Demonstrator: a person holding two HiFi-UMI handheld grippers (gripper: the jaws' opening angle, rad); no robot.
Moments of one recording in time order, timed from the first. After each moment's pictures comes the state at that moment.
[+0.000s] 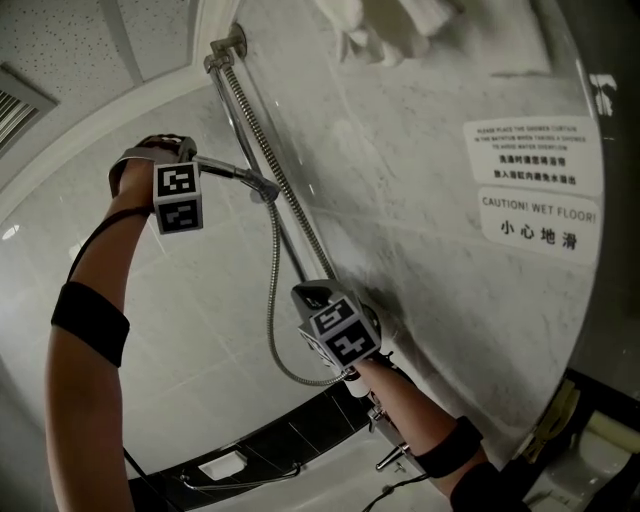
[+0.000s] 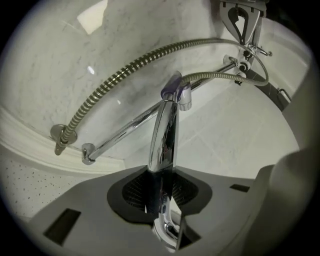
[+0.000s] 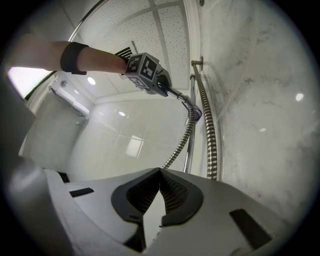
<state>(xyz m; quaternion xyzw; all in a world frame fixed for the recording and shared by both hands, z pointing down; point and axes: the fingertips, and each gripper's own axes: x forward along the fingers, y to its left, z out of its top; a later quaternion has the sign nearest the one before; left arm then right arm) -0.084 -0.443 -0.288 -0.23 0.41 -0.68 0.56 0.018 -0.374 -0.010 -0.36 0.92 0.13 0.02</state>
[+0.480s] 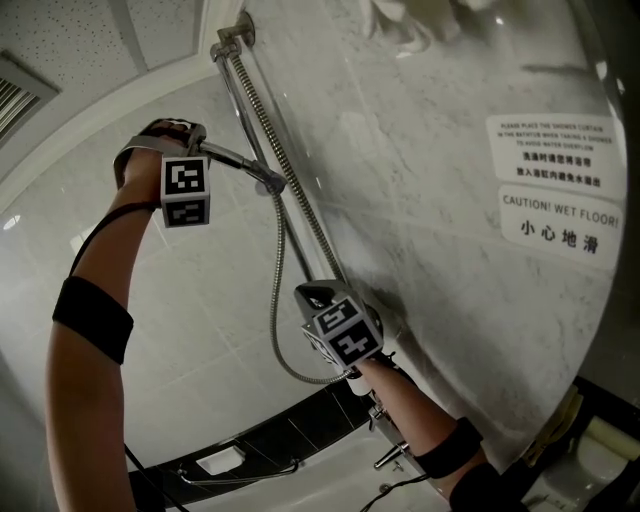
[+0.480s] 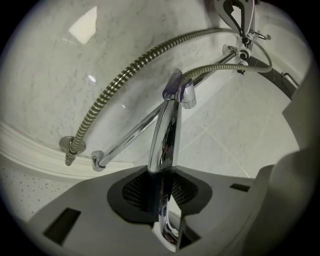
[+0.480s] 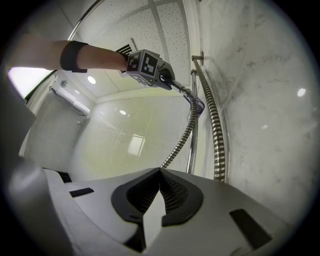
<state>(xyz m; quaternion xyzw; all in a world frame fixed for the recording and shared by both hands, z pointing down) -0.059 -0.430 -0.292 -0.20 0.41 -0.65 0.61 0.008 -0.383 0.004 -0.35 0.93 0.12 0.02</state>
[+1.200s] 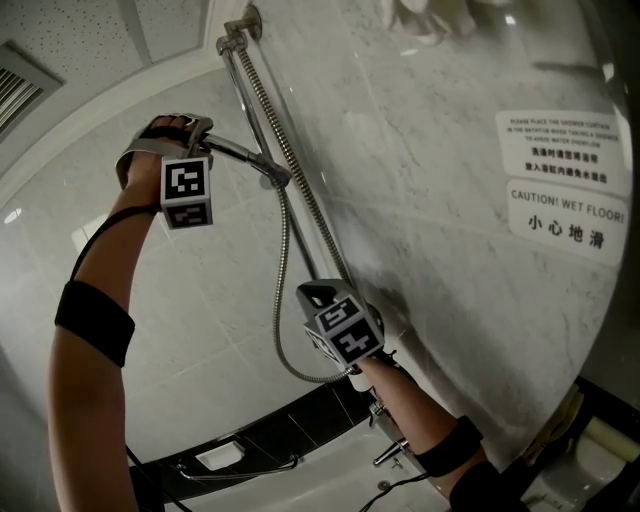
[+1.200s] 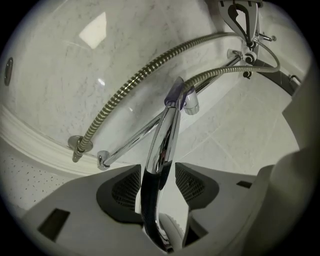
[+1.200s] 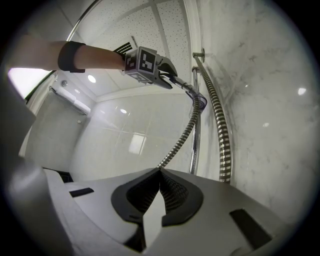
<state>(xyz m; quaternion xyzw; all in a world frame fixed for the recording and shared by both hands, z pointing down) -0.052 -0.423 -0.286 -0.22 0.42 -0.61 0.63 0.003 -0.394 0.017 -0.36 0.92 0.13 0.01</state>
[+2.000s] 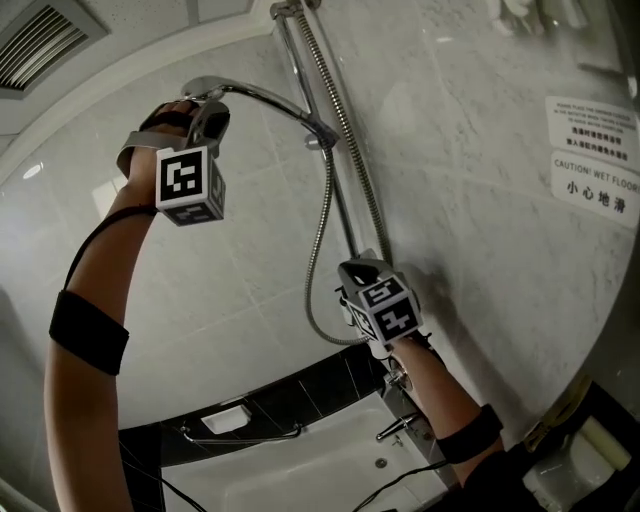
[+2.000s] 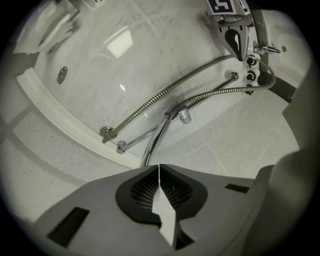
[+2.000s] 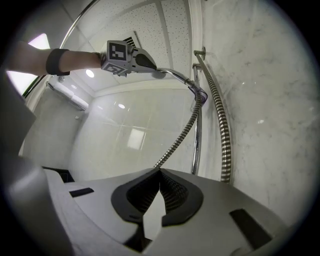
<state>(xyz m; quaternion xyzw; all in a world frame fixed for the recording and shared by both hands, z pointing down) -0.083 -0.327 -0.264 -0.28 0.46 -0.53 0.66 0.003 -0.367 0.053 -0.38 0.92 0.10 -0.02</state>
